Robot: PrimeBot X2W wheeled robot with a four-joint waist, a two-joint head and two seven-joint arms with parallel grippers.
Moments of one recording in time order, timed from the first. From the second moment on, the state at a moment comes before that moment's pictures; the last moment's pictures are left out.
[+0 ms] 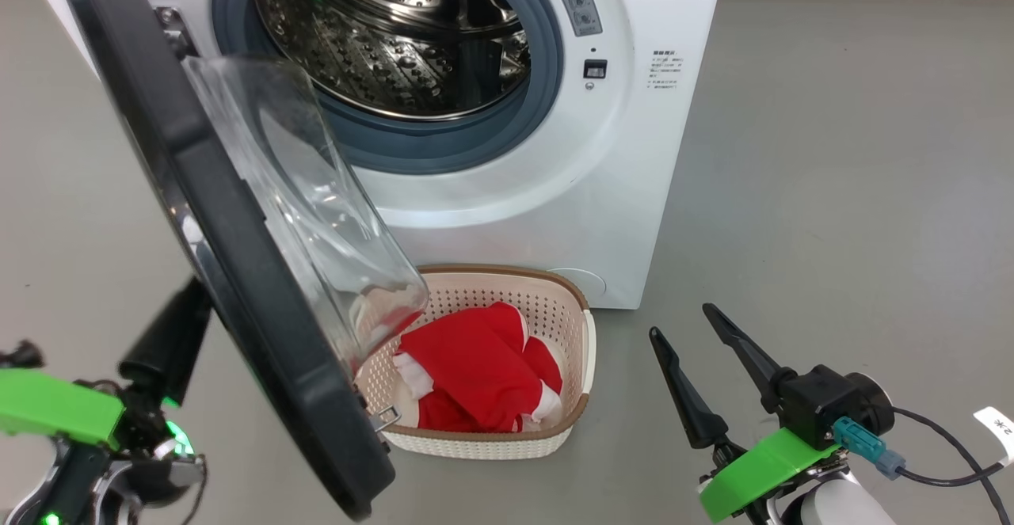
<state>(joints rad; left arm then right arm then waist) -0.22 0.04 0.24 -0.09 -1.52 0.25 0.52 -0.14 -0.08 0.24 0.28 0.25 0.13 -0.26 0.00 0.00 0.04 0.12</state>
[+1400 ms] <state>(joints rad) 0.05 0.18 0.00 0.00 -0.32 0.10 -0.25 -0.14 -0.06 0.23 0.29 0.28 0.13 -0.26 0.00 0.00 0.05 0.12</state>
